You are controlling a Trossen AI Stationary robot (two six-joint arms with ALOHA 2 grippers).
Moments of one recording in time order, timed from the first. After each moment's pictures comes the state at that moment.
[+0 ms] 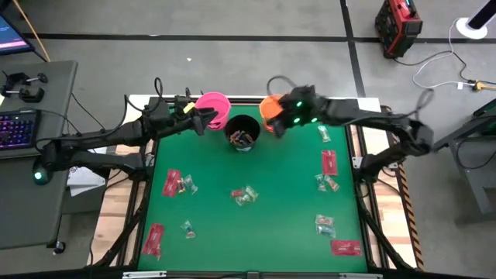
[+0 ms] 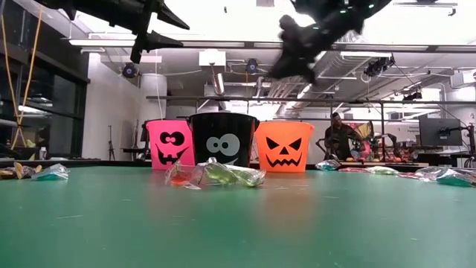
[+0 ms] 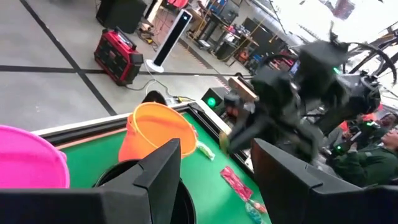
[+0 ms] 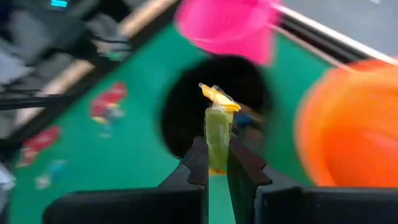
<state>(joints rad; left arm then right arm) 0.32 0.91 0.68 0.10 -0.18 -0.62 -0.39 1.45 1.12 -0.27 -0.18 0.40</state>
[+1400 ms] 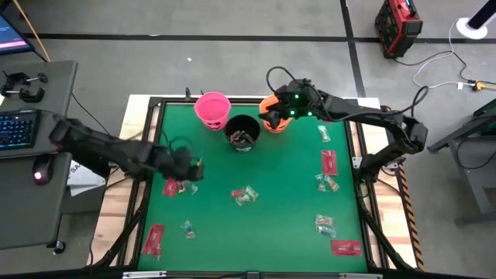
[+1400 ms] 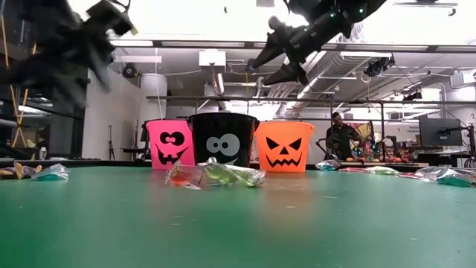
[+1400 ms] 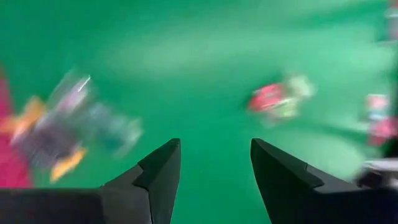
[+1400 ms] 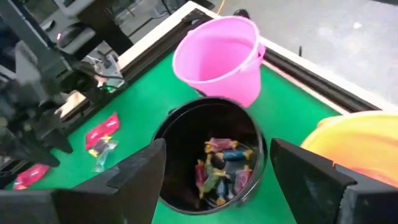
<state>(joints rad) -0.25 1.01 0.68 -0.71 -0.11 -1.64 -0.45 1.50 1.18 -0.23 -0.17 0.38</state>
